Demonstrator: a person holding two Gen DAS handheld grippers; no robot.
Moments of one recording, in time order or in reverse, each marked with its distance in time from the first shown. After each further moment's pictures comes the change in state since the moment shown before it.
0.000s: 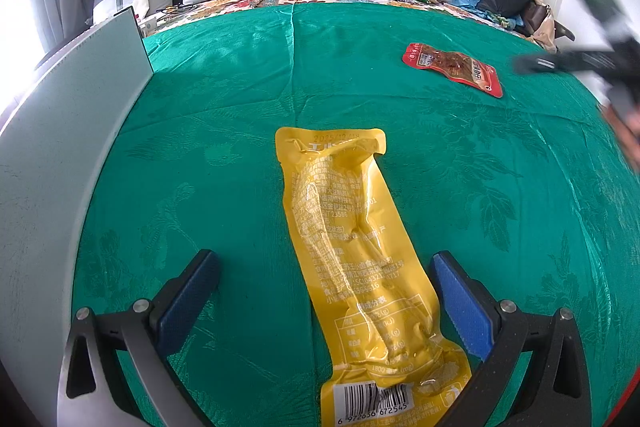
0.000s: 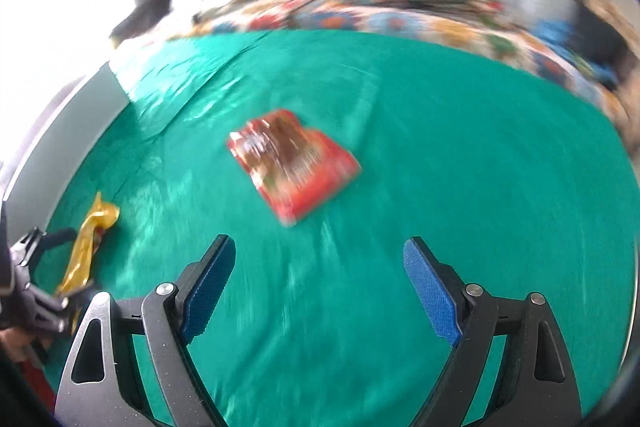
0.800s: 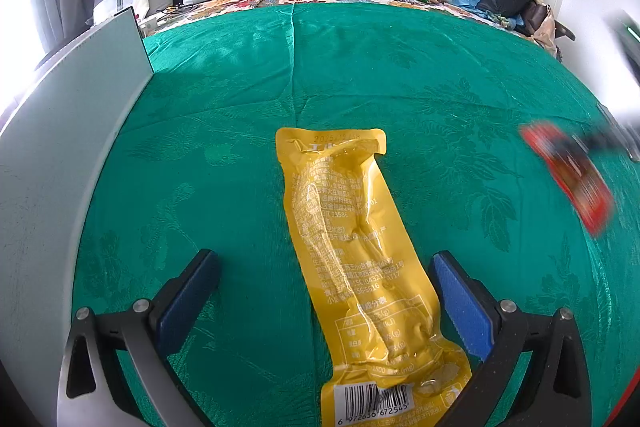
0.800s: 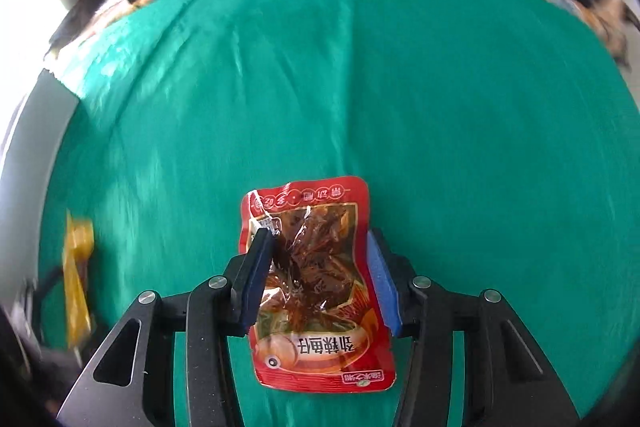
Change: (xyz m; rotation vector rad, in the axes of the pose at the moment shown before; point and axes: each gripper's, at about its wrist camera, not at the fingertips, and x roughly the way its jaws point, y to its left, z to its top) left arm 0.001 0.001 0.001 0.000 0.000 0.002; right arm 0.011 0.025 -0.044 0.308 0.220 -0.122
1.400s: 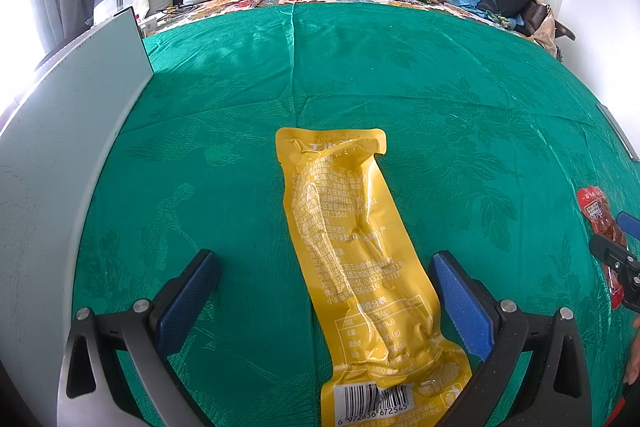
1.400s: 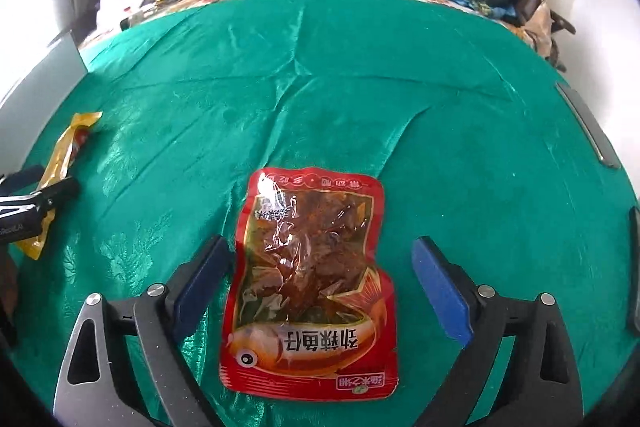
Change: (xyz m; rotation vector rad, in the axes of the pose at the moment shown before) left arm 0.000 0.000 -0.001 -0.001 0.000 0.001; right arm -0.045 0.008 -0.144 0.001 -0.280 -0.145
